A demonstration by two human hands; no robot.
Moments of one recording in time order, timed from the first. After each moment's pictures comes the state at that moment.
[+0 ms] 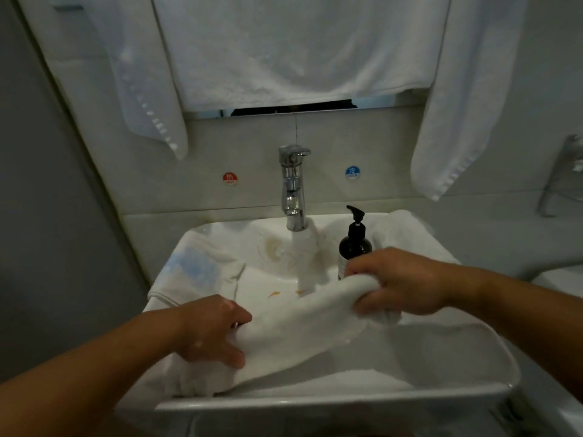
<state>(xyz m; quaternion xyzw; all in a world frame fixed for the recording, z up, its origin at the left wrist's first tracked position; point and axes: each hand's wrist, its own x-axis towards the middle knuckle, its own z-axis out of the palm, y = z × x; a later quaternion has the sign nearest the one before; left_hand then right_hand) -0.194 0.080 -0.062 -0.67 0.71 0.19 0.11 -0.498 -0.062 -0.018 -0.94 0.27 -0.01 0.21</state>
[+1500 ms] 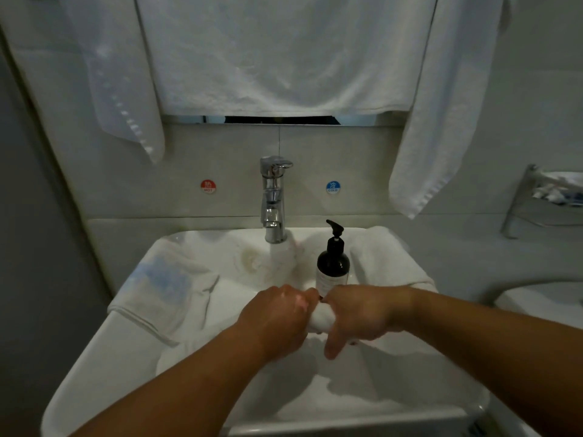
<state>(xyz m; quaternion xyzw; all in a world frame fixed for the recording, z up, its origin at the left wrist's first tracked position) -0.309 0.014 -0.078 -0.63 0.77 -0.05 -0.10 -0.466 -0.058 -0.038 -0.85 0.41 0.15 0.28</state>
